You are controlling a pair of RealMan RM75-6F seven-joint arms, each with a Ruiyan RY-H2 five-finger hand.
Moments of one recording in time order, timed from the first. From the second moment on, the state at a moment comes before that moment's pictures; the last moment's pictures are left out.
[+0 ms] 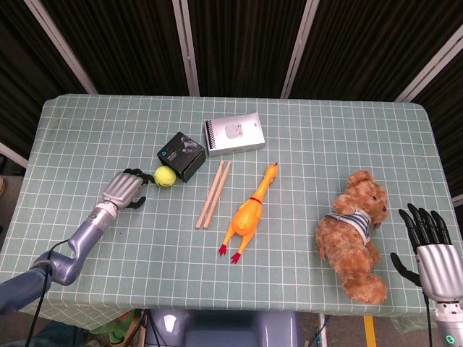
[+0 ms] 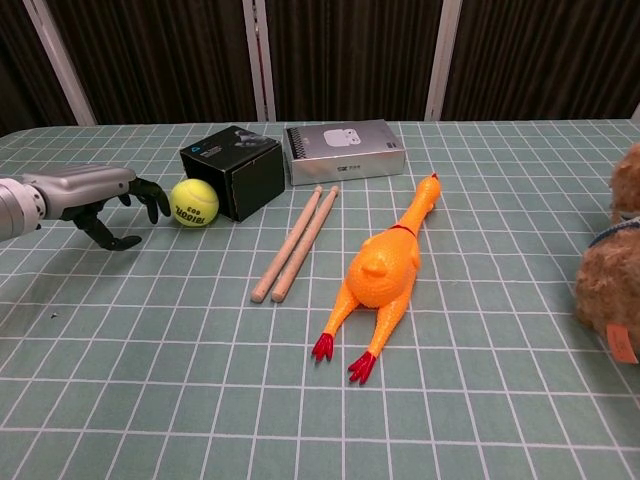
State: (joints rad) left arm -0.75 -1.62 -0.09 -0.92 1.39 0.78 -0.13; right arm 0.05 -1.10 0.04 -1.59 -1.63 1.59 -0.01
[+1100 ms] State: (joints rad) left arm -0.78 -1.65 -0.10 -0.93 1.38 0.77 -0.10; right arm 0.05 -1.10 0.04 -1.59 -1.64 1.59 0.00
